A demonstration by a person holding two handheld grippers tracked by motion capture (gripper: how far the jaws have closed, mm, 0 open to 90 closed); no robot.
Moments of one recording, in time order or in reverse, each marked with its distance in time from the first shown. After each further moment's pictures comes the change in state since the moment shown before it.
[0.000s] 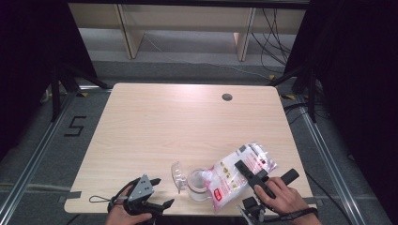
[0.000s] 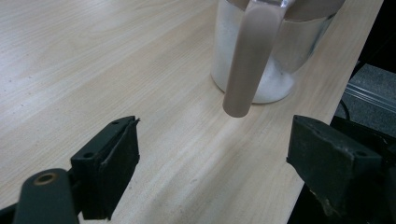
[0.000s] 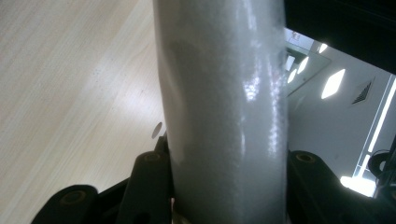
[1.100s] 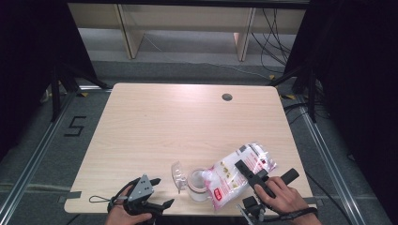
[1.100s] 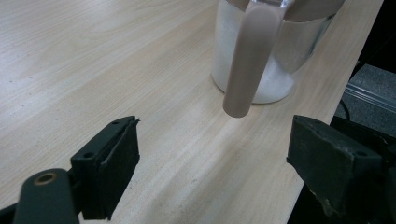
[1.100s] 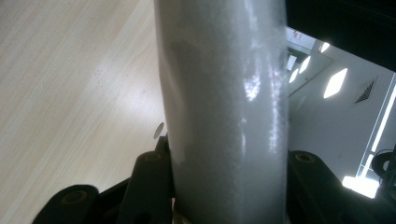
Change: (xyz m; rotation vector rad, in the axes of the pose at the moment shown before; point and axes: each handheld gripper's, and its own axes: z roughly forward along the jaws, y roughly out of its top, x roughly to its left) left arm 0.000 0.000 0.000 -0.002 0.001 0.001; right arm 0.001 -0.001 0.002 -0.004 -0.013 0.006
